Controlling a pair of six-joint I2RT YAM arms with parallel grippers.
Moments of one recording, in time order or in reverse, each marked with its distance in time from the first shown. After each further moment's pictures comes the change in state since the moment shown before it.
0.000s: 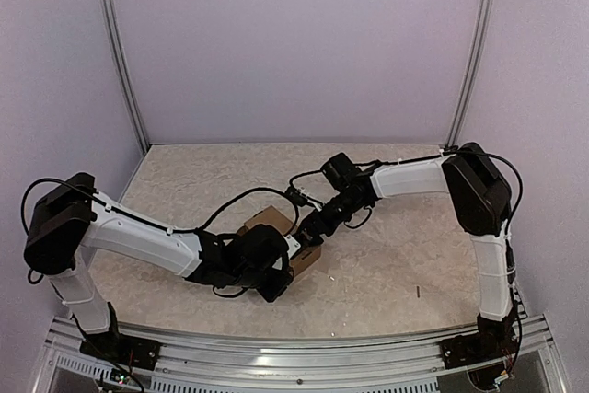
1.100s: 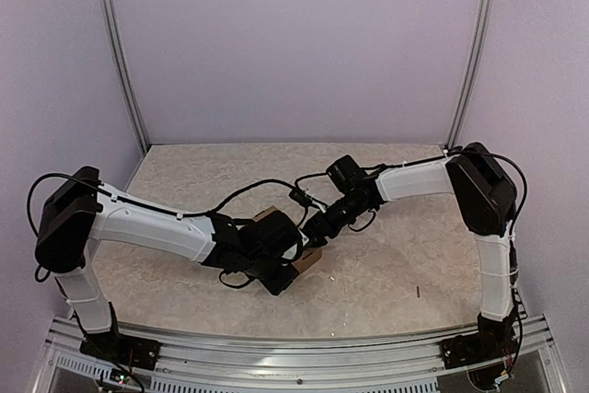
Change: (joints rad) left arm 0.019 0.056 0.183 -0.253 0.036 -0.016; right arm -0.011 -0.042 -0.089 0.063 -0.023 0.028
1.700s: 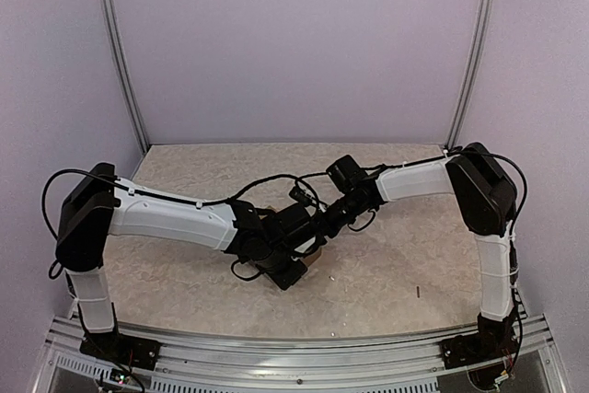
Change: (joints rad) left arm 0.000 0.112 0.216 -0.237 -0.006 0.001; right arm 0.000 0.000 -0.005 0.019 0.006 0.011
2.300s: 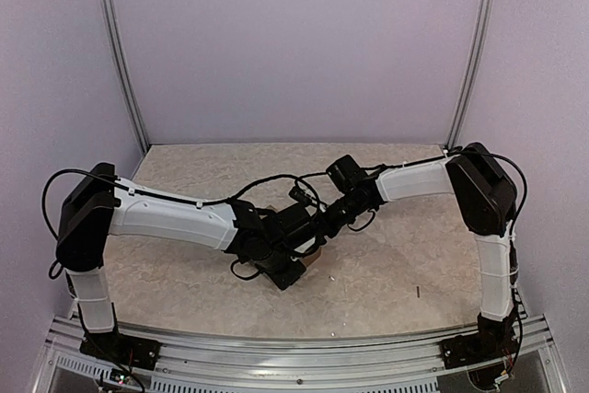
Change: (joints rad) left arm 0.000 0.006 0.012 -0.024 -0.013 0.026; right arm 0.000 0.000 0.000 0.002 0.006 -0.001
